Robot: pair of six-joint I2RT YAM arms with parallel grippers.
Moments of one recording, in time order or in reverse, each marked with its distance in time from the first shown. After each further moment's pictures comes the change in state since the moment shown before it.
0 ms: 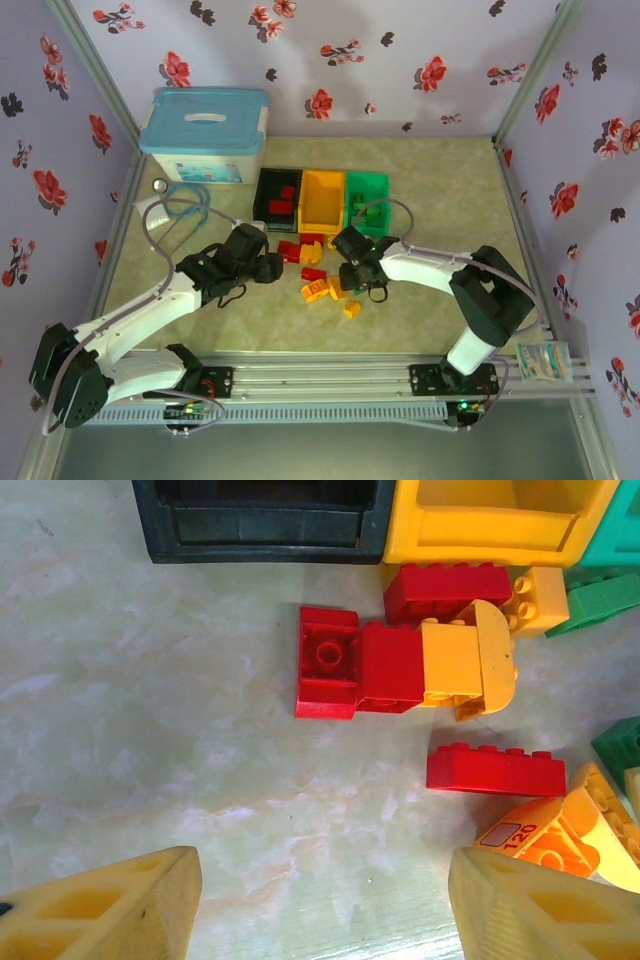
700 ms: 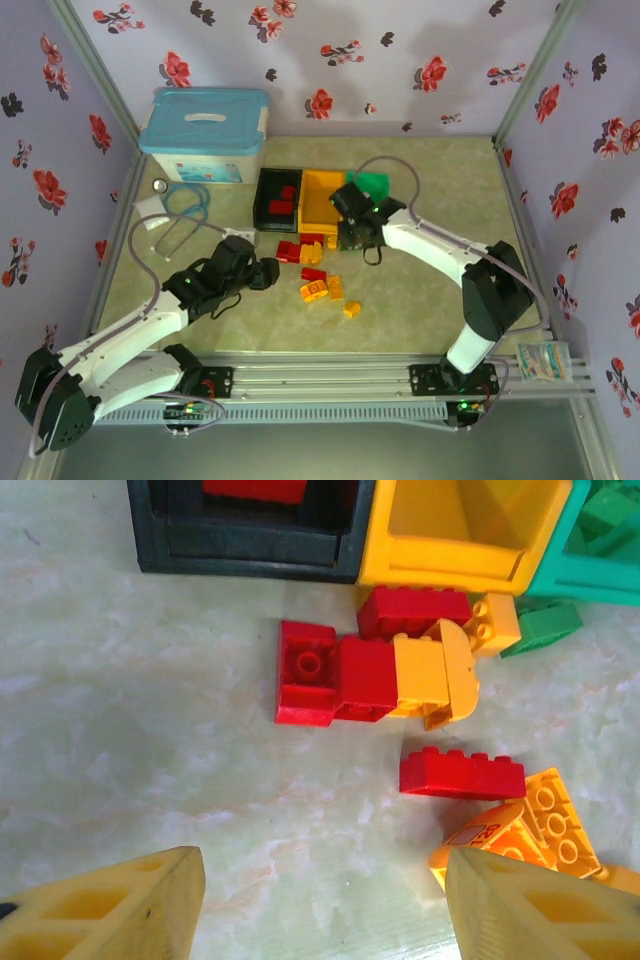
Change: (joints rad) left arm 0.000 -0.158 -0.146 0.113 0.028 -0.025; right arm -0.104 0.020 0.377 -0.199 0.078 -0.069
